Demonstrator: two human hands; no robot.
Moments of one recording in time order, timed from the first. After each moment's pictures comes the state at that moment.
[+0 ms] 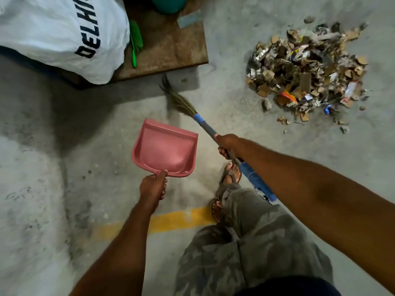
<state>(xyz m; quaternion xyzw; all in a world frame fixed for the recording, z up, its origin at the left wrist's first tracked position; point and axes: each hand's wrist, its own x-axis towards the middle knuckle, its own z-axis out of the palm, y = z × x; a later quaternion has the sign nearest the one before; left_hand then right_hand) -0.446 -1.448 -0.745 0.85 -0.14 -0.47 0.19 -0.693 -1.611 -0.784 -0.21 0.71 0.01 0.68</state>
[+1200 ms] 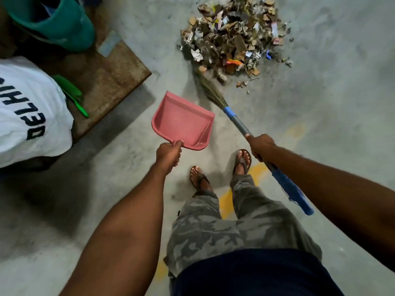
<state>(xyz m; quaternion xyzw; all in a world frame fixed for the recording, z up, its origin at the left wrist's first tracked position) -0.457 -1.636 -0.729 0.73 -0.40 -0.56 0.00 -0.742 -1.503 -0.745 -0.08 0.88 -0.06 0.47</state>
